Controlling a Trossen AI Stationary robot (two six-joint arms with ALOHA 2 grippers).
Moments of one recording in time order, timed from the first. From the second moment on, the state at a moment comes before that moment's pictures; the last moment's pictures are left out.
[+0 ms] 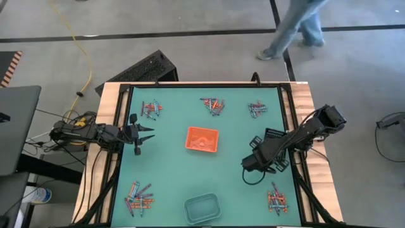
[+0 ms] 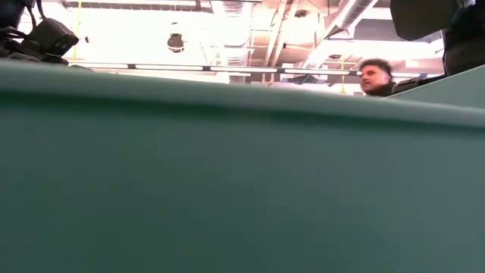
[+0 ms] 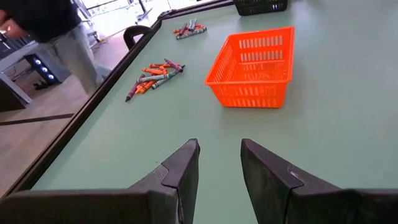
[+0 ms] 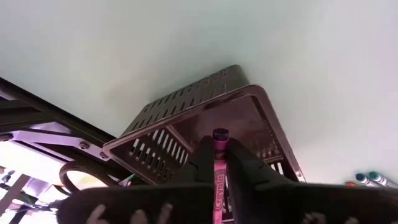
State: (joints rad) left arm -0.19 0.00 0.14 -0.43 -0.45 0.15; right arm 0.42 1.58 1.00 -1.38 0.11 -0.35
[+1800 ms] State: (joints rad) left arm -0.19 0.00 0.14 -0.42 -0.45 0.27; right arm 0.40 1.41 1.08 -0.84 0.26 -0.05
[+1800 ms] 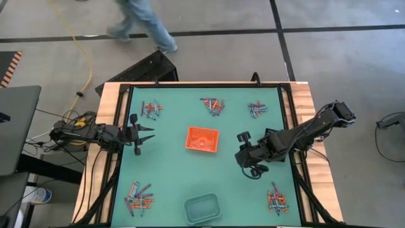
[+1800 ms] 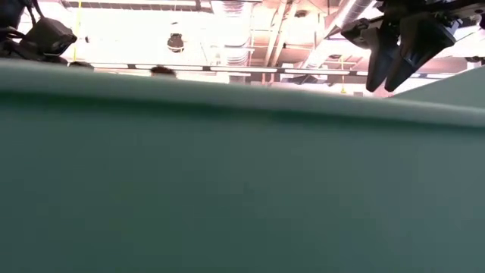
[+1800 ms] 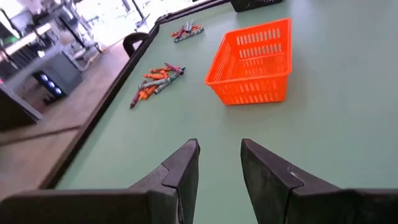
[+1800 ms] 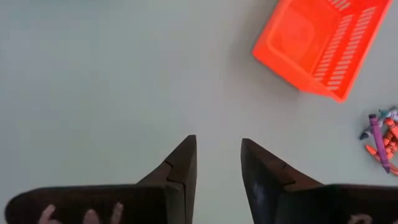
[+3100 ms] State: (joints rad) left arm -0.19 0.01 0.14 -0.10 -0.32 -0.01; right arm 0.47 1.41 1.05 -0.94 0.02 0.47
